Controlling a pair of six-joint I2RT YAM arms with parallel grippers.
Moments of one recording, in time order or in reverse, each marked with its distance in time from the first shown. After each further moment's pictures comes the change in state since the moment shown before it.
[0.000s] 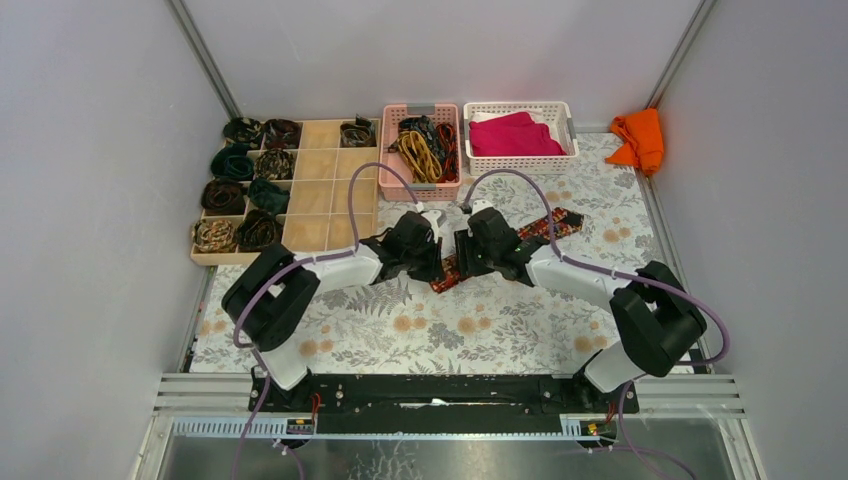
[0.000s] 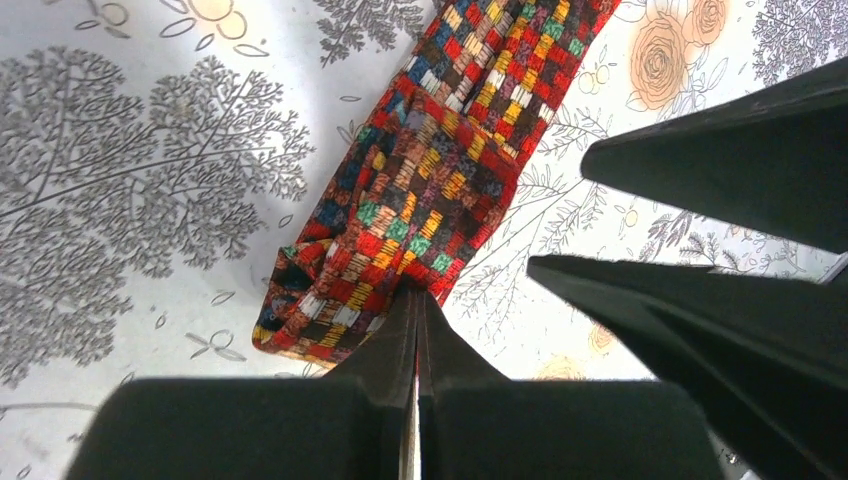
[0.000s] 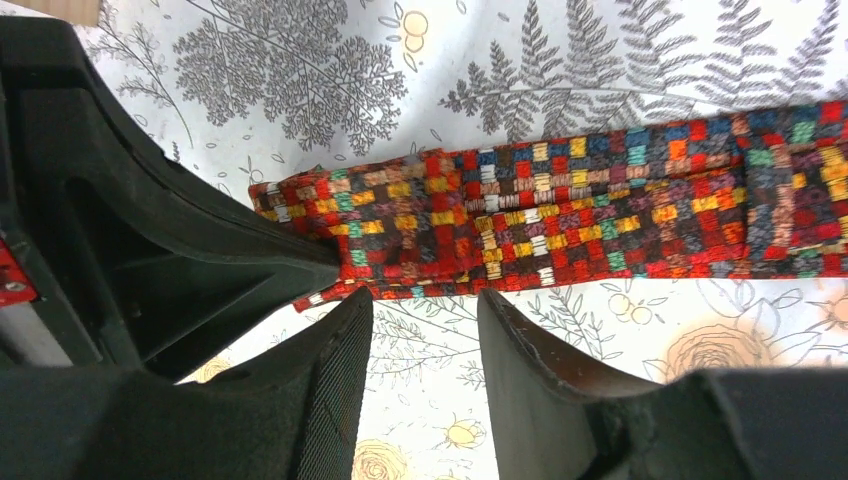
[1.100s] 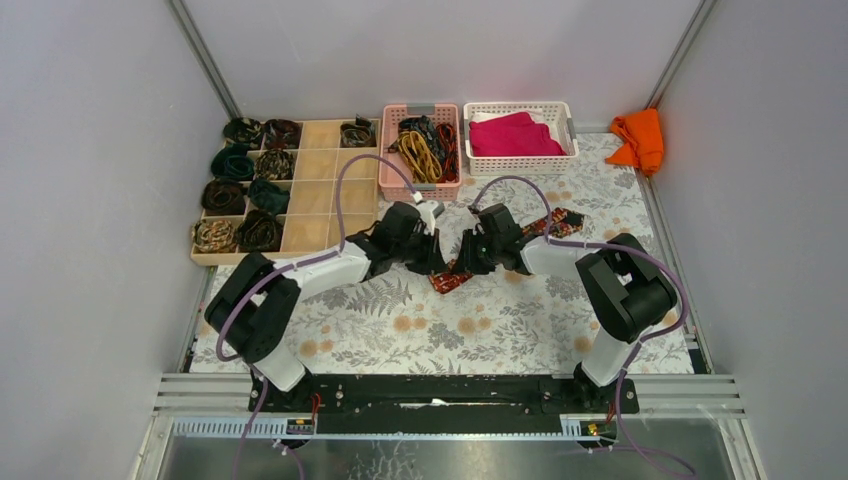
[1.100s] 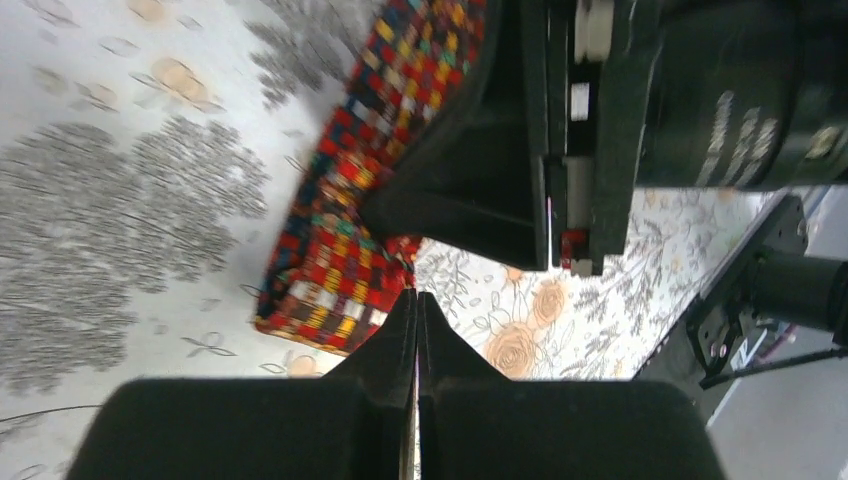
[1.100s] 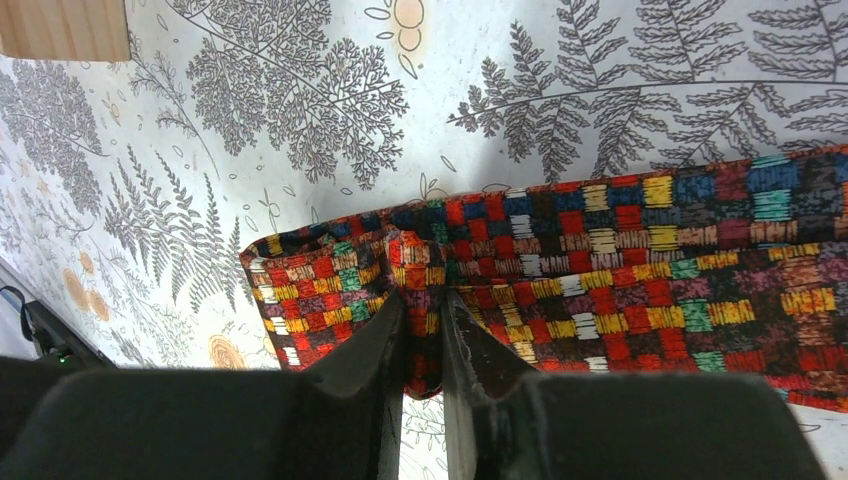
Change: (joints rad) left arm 0.073 -0.124 0.012 -0.018 0.117 0.073; right arm -0.134 0.191 -0.019 0.189 -0.330 0.153
